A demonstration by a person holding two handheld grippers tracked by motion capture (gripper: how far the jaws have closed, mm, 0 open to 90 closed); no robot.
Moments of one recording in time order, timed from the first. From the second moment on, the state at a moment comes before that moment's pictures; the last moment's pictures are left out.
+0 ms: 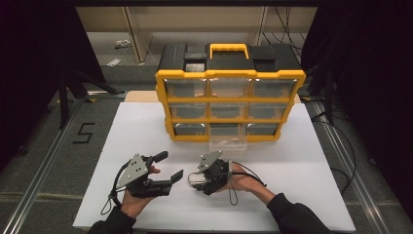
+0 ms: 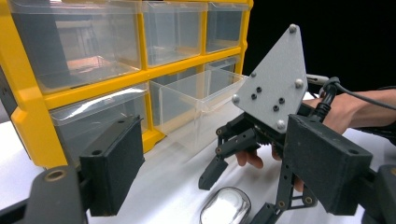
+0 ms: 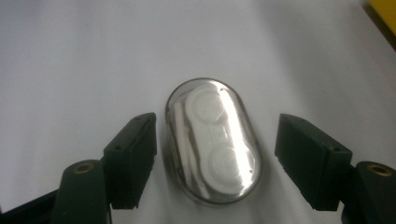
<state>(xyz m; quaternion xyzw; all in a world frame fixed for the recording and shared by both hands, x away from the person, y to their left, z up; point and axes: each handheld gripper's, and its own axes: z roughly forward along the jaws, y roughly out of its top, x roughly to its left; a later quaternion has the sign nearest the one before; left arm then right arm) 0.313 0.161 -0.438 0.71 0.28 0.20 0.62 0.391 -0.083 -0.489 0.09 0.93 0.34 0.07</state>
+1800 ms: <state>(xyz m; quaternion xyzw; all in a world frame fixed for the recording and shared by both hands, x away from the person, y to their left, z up) 0.313 0.161 -0.437 0.70 0.28 0.21 0.62 0.380 -0.107 -0.421 0.08 0.90 0.40 0.13</state>
